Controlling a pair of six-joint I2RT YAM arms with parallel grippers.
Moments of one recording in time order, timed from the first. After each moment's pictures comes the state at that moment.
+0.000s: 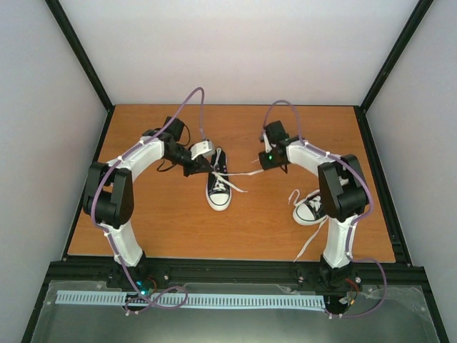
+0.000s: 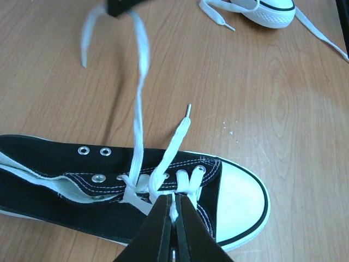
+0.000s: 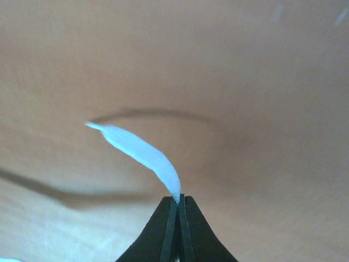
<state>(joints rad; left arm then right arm) -0.28 1.81 1.34 -0.77 0.83 0.89 0.41 1.94 1.30 -0.51 -0.01 0.07</state>
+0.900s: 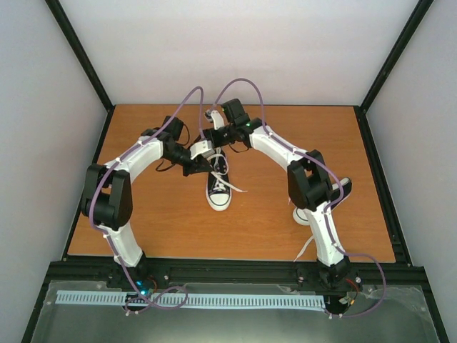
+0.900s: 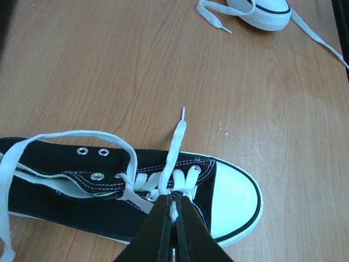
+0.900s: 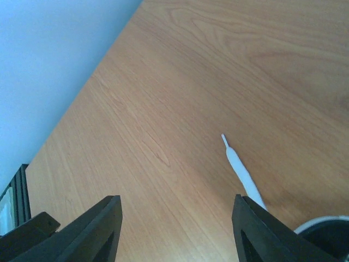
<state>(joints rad) -0.28 1.79 1.34 -0.80 0.82 0.89 0.61 2.28 1.99 -0.43 -0.64 0.28</state>
